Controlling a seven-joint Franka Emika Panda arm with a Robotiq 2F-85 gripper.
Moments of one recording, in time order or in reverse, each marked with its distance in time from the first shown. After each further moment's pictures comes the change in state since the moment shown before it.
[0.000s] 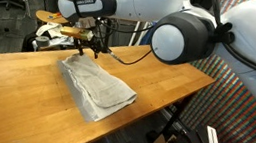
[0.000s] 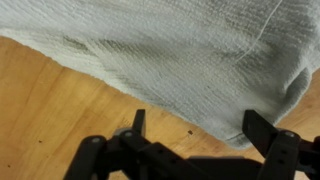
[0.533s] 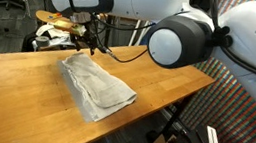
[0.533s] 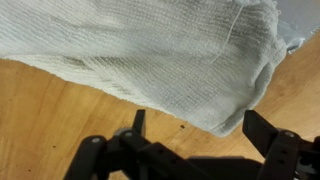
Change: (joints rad) arm 0.034 0.019 -0.013 0.094 -0.008 -0.062 0.126
